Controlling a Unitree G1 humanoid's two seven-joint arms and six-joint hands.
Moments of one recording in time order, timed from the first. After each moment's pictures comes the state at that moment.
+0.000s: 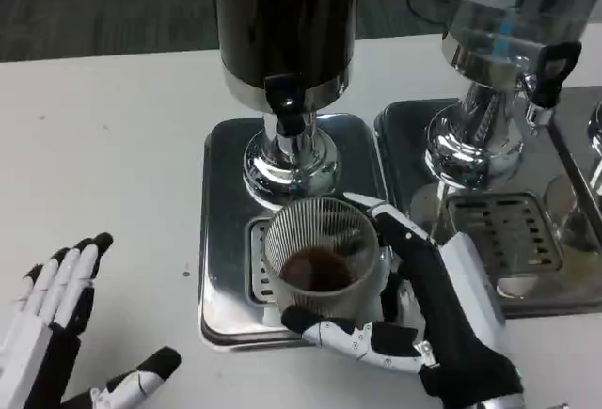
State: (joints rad) left arm 0.51 0.51 0.07 0.04 0.68 -0.48 0.37; right arm 0.29 -0.12 0.36 -0.09 -0.53 -0.37 -0.30
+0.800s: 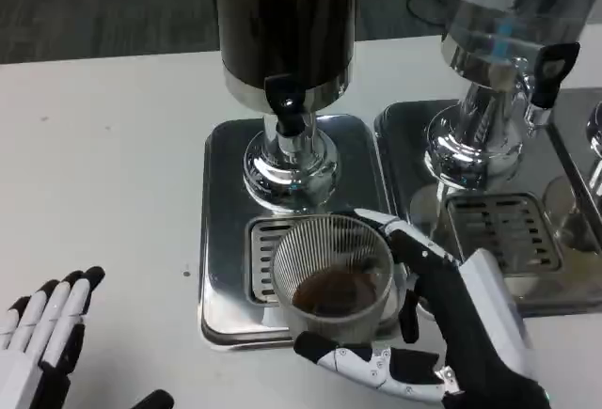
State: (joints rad) left arm 0.65 0.51 0.10 -0.03 0.75 -0.48 0.41; right arm 0.41 -0.16 0.34 -0.24 -0.55 -0.38 -0.23
